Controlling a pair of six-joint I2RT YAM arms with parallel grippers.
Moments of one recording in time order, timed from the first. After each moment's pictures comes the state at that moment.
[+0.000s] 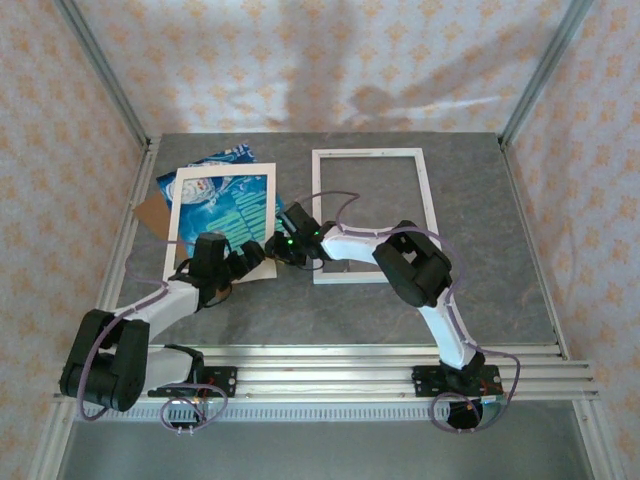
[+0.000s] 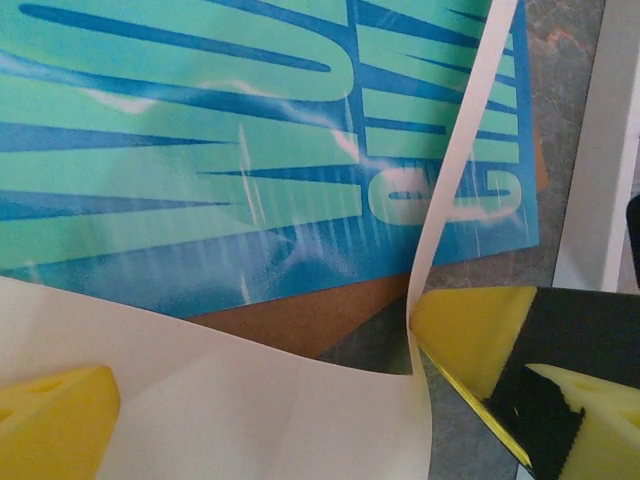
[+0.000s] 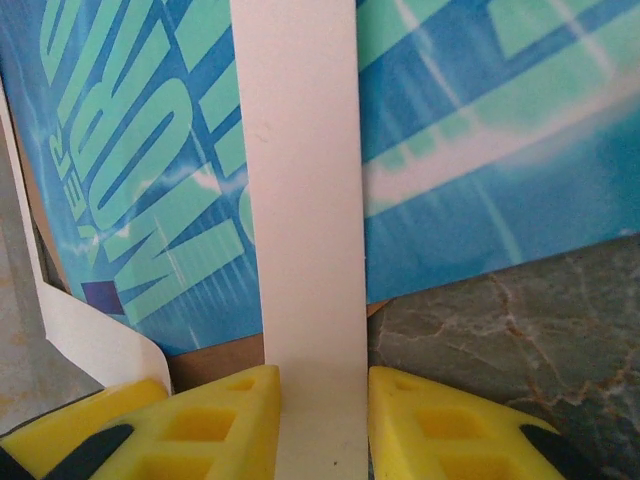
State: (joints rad) left arm -0.18 1.23 0.40 0.01 0.15 -0.87; right arm 0.85 2.20 1.49 -0.15 -0.30 1.00
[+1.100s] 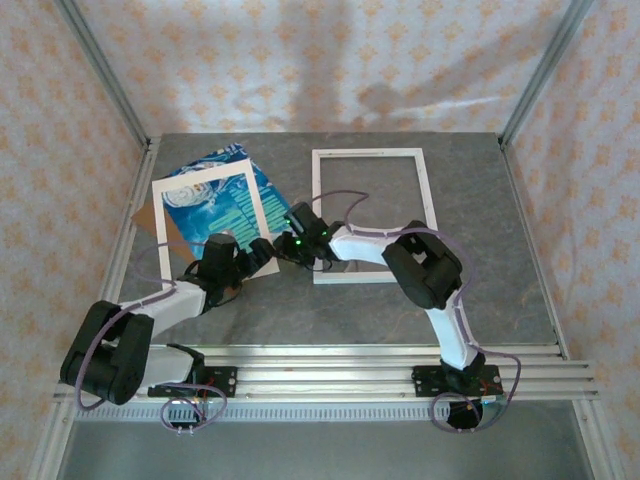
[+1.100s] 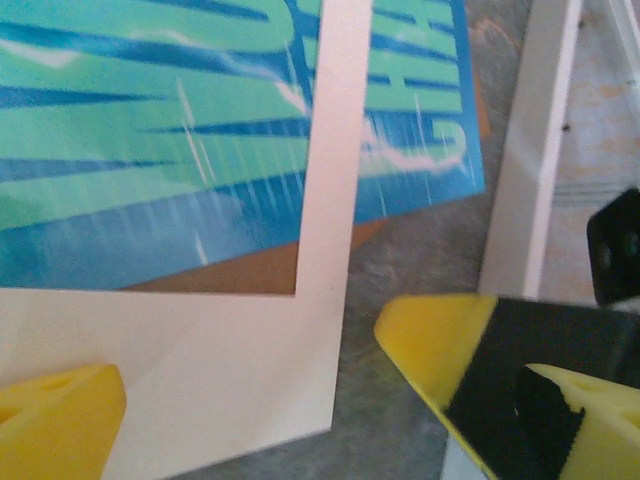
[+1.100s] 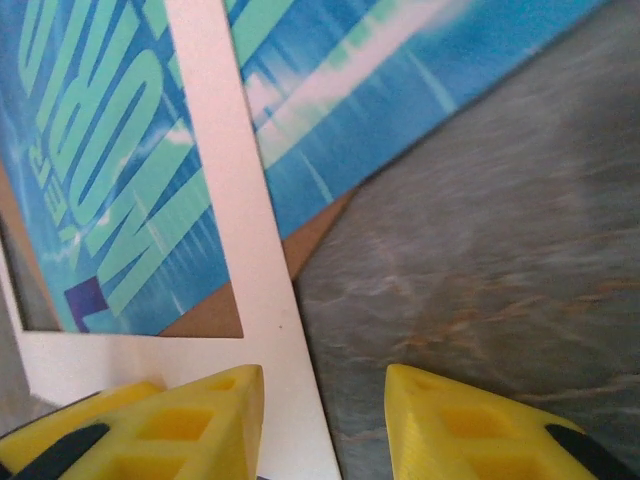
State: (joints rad) left arm -0.27 1.28 0.39 0.16 0.15 -0.99; right arm 0.82 2.12 1.40 -0.18 -0.23 0.96
